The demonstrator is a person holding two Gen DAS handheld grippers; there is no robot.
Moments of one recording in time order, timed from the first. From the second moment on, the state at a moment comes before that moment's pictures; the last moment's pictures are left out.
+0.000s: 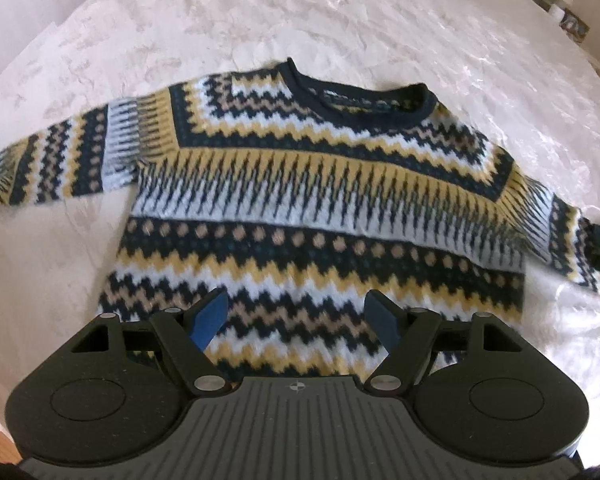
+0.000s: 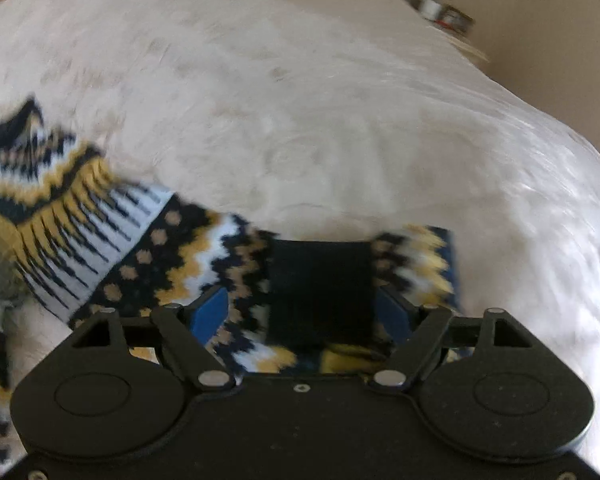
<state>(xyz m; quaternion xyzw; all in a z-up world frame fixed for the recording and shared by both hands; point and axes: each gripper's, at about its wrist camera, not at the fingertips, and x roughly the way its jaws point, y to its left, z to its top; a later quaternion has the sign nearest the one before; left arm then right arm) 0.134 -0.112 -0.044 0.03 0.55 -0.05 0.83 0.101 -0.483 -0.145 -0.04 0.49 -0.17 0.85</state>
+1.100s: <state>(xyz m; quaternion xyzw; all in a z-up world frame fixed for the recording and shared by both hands) 0.195 -0.215 -0.166 0.18 0.56 -0.09 0.80 0.046 -0.548 -0.094 0.14 0.45 -0.20 0.86</state>
